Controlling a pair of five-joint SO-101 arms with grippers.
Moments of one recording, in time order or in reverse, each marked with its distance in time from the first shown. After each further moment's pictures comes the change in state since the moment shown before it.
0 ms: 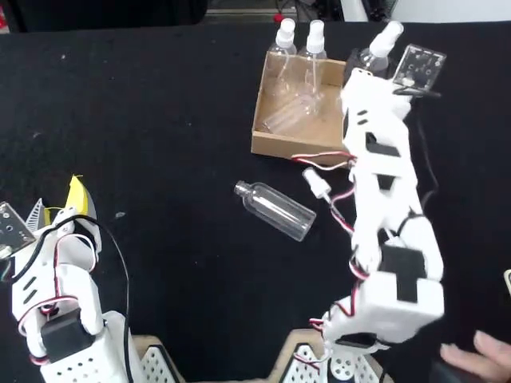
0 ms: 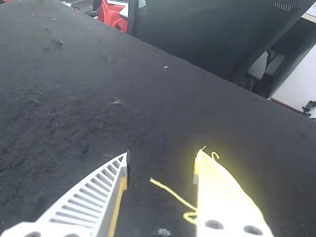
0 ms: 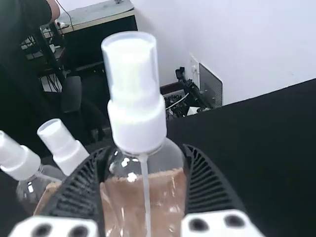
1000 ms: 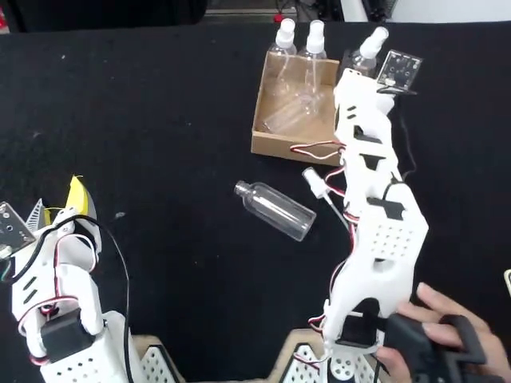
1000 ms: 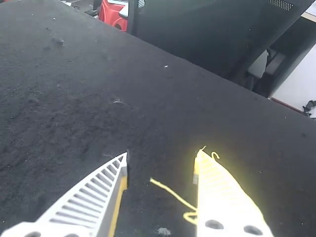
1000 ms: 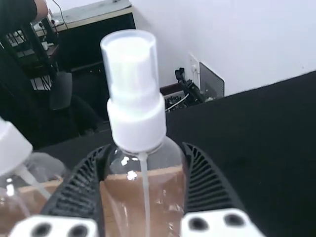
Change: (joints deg) left arm 0.0 0.0 0.0 0.2 0.0; right arm 0.1 32.7 -24.1 -10.6 0.0
